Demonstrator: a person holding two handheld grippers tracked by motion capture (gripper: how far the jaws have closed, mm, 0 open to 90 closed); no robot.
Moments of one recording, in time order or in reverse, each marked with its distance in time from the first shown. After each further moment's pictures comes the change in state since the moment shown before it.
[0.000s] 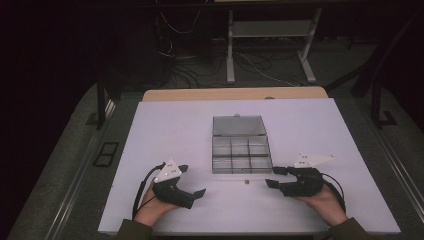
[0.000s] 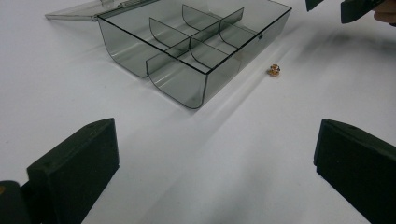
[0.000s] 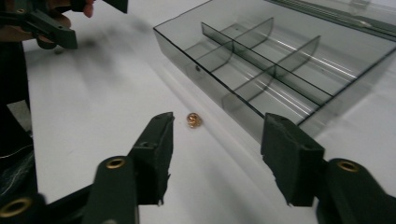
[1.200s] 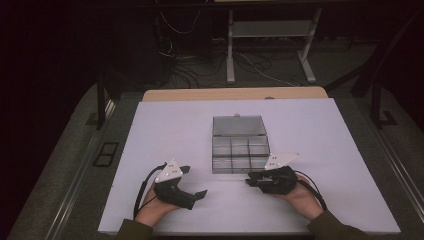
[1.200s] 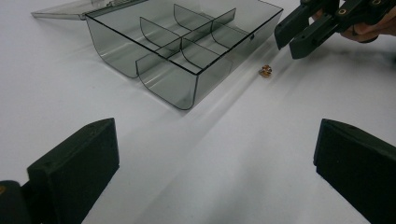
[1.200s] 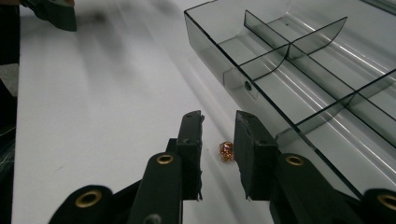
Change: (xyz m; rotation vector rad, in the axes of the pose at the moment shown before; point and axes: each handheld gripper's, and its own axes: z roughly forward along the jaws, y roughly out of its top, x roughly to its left) left arm -0.002 0.000 0.002 -0.006 -0.029 -0.011; right arm 0.019 0.017 0.054 0.097 0.044 -0.124
